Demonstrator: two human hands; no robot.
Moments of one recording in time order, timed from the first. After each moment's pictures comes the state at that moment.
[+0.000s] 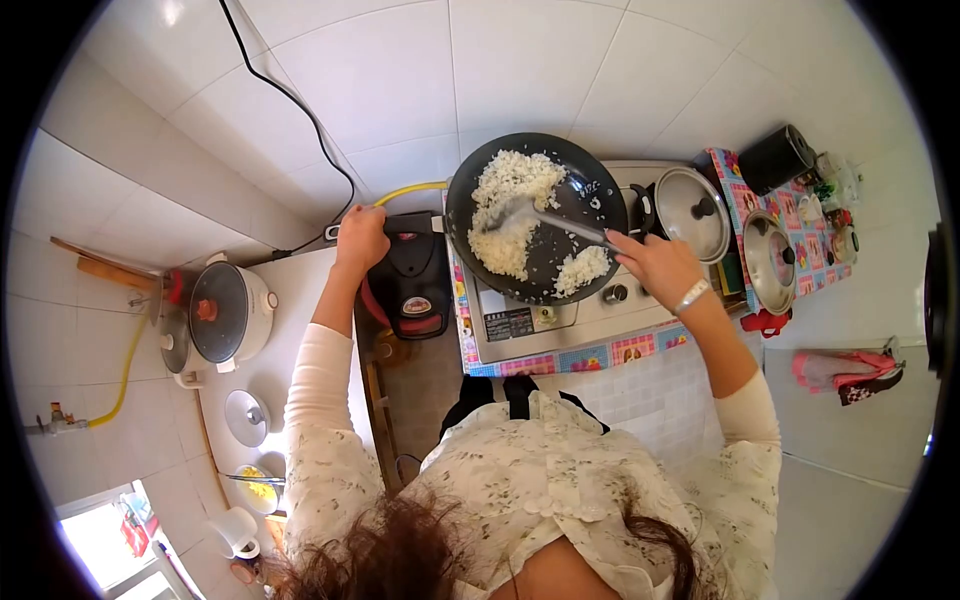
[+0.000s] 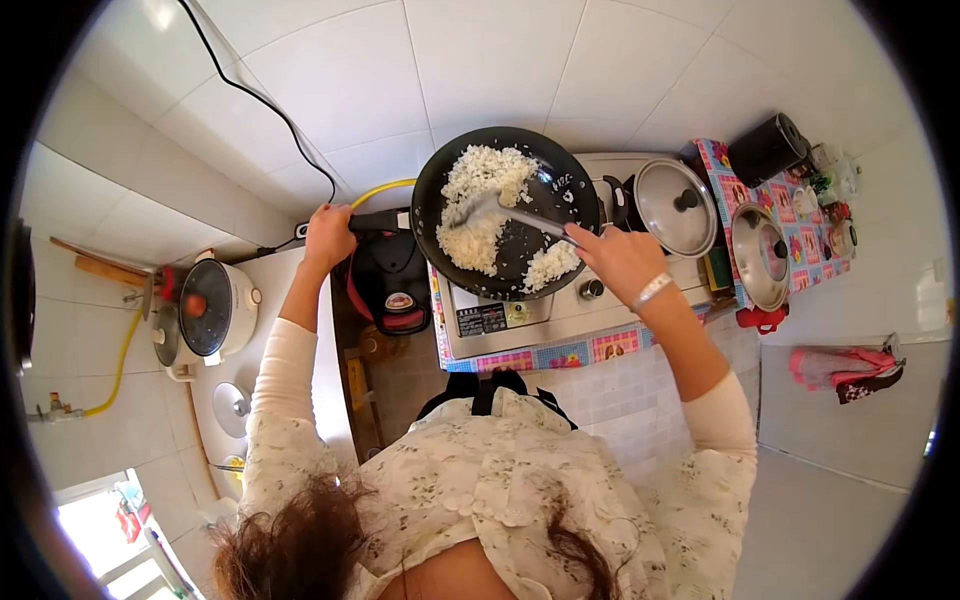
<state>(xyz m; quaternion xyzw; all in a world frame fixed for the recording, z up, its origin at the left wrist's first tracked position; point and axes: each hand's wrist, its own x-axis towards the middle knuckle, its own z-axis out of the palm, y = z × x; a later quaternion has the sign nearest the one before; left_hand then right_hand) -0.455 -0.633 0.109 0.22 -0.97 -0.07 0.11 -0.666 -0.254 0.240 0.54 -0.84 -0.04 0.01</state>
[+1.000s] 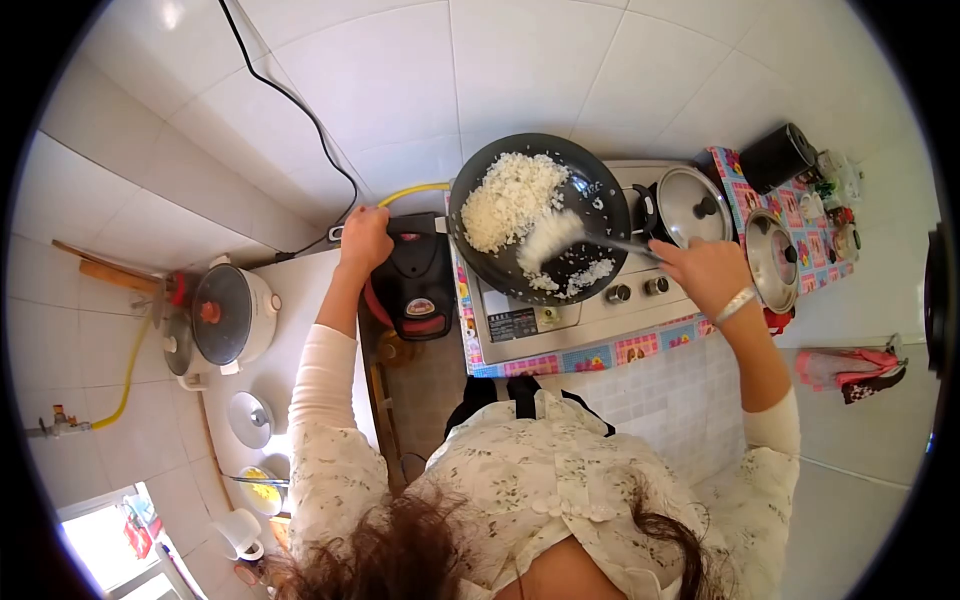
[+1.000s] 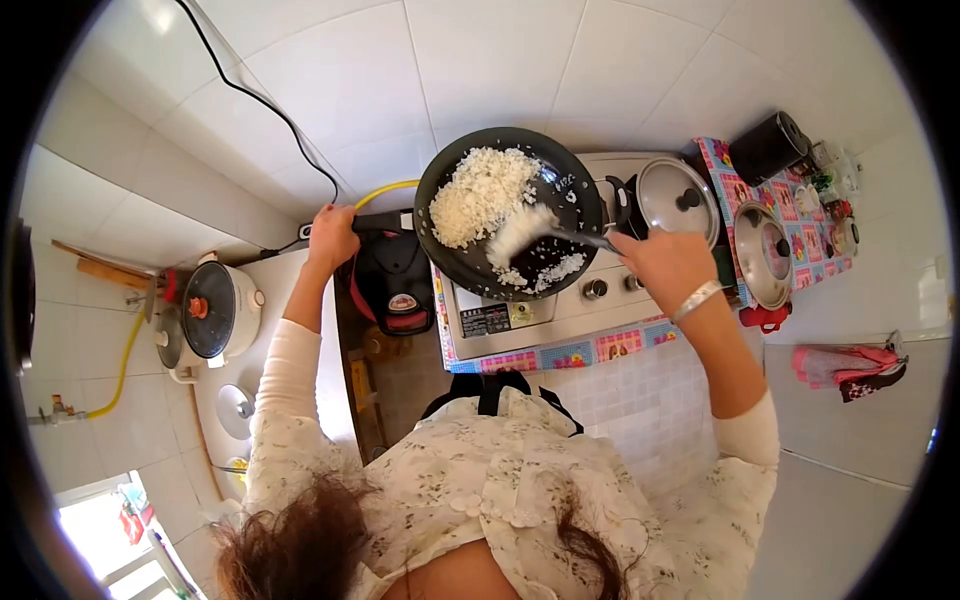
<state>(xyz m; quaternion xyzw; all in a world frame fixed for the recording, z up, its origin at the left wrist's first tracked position) -0.456 -0.637 0.103 0.22 -0.96 -0.08 0.13 -0.657 -0.235 0.299 0.54 -0.83 -0.10 0.07</state>
